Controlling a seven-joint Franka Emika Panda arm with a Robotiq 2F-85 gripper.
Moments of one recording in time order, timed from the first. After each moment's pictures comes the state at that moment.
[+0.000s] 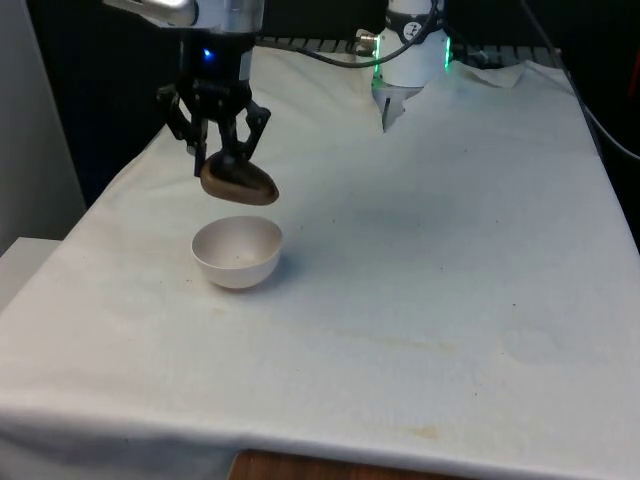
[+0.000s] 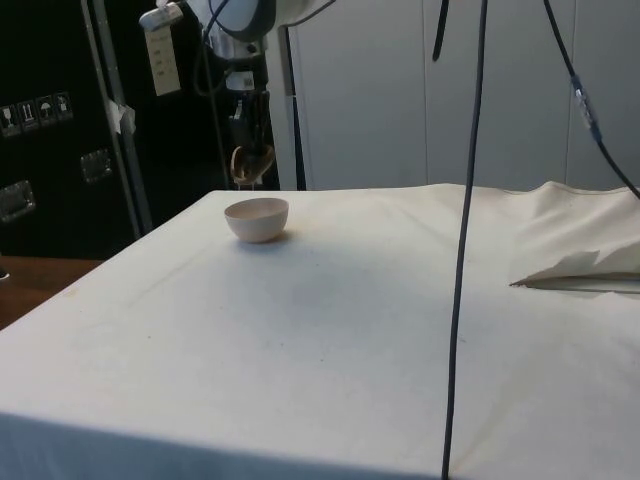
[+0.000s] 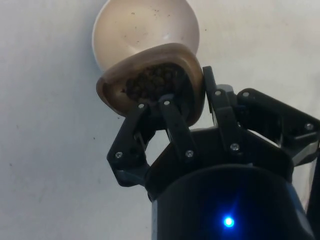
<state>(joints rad) -0.03 0.58 -0.28 -1.62 -0.05 2.32 -0.27</state>
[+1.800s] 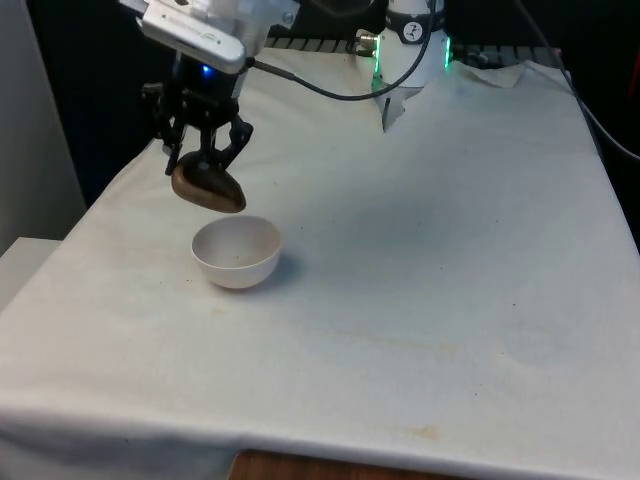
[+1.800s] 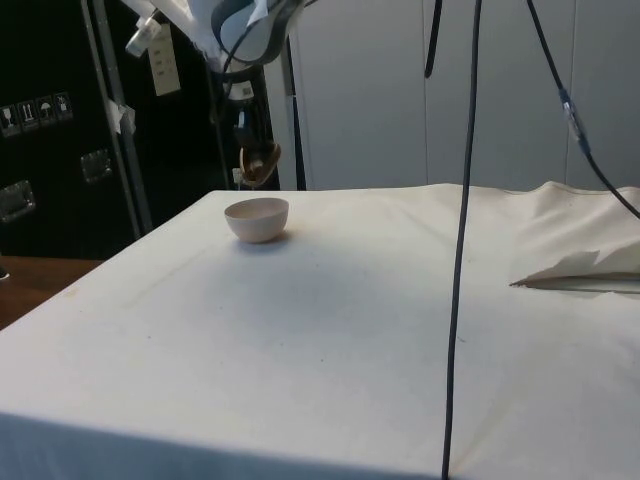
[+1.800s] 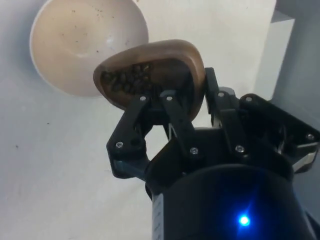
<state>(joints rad) 0.00 0.63 -0.31 -1.57 -0.33 2.31 -0.11</state>
